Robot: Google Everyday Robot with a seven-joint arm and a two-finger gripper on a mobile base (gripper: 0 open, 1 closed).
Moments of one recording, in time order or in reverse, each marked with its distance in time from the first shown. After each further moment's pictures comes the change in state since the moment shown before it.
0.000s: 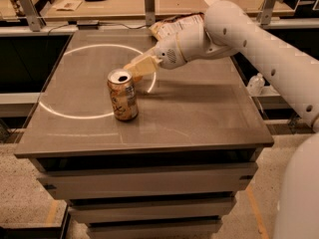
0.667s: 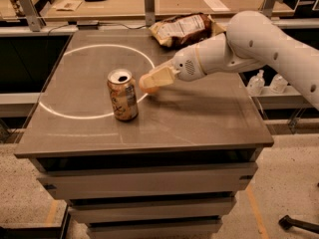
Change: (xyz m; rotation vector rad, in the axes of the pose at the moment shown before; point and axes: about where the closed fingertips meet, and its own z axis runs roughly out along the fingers) arm 0.039 0.022 -0.041 0.089 0.027 0.115
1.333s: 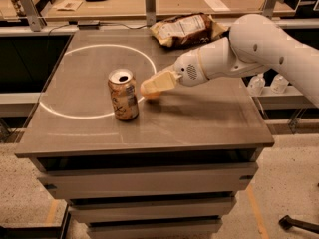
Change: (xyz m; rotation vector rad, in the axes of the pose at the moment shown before) arm 0.014 0.011 -0.010 0.010 0.019 0.049
